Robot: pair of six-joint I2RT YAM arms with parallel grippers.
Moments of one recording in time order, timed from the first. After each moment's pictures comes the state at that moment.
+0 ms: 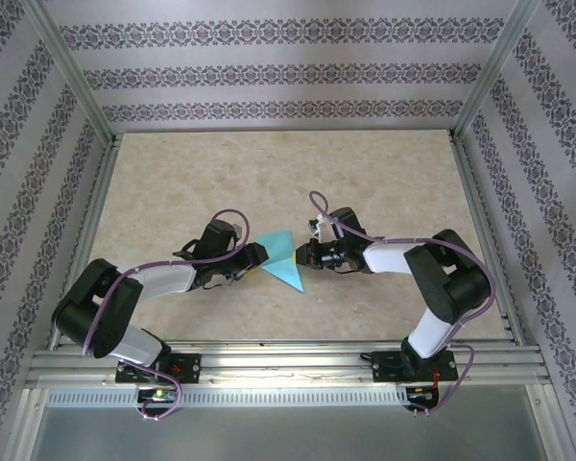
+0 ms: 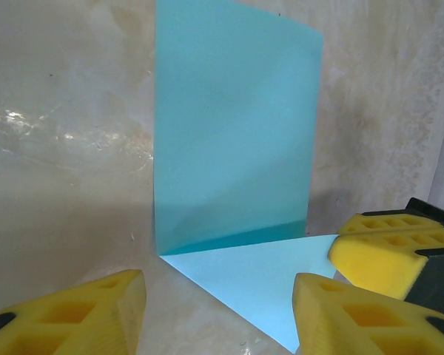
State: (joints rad) left arm -0.49 1.48 0.57 0.10 0.37 -1.02; right arm 0.50 1.70 0.68 0.21 -0.71 0.71
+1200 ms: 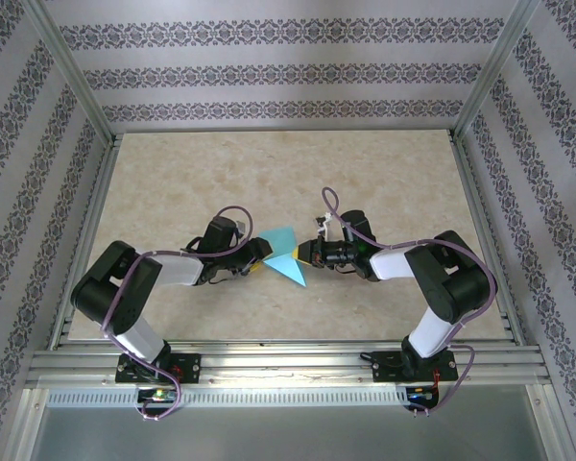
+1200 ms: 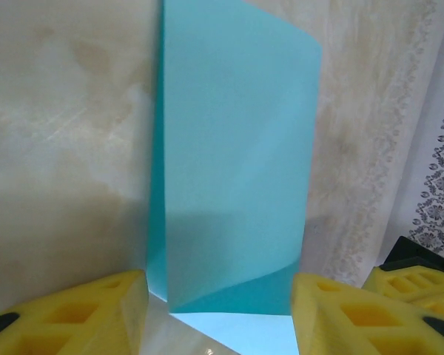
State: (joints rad) left arm -0.46 1.63 0.59 0.30 0.45 -1.10; right arm 0.45 1.69 0.57 0.52 -0.84 0.88
